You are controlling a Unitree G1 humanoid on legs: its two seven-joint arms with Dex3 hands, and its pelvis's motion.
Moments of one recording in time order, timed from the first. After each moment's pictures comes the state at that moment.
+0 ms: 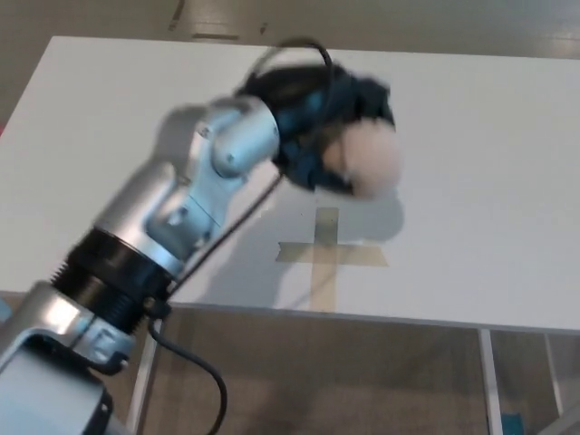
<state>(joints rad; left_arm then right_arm) -0.94 0.34 -0.46 0.32 0.51 0.10 -0.41 -0.26 -0.30 -0.23 1.33 -0.04 -0.04 -0.02</state>
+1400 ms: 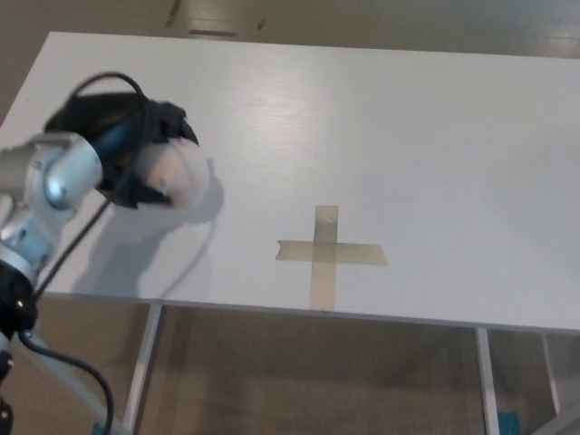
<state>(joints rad) -0.84 0.57 -0.39 0.73 0.60 -0.15 -0.21 -0.27 -0.31 -0.23 1.32 -0.03 -0.04 -0.02</state>
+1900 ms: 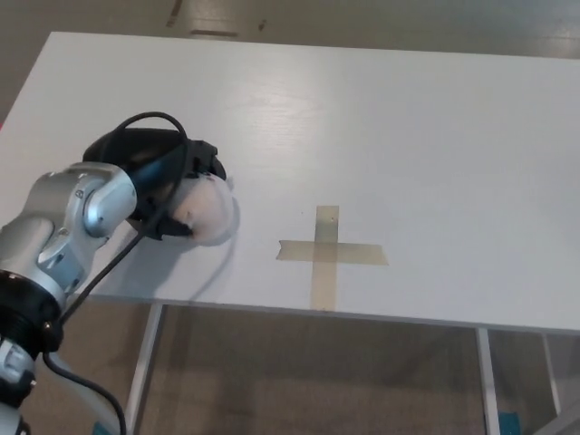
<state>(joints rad) -0.82 0.53 -0.45 0.71 0.64 -0.11 -0.25 -0.27 -0.31 -0.24 1.32 -0.03 -0.04 -0.02</state>
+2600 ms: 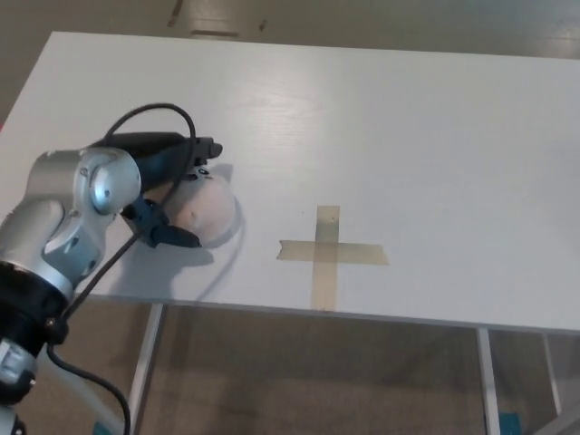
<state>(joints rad) -0.82 0.55 -0.44 0.51 0.64 0.11 -0.53 -0.27 -0.31 -0.24 1.32 -0.03 -0.04 -0.01</state>
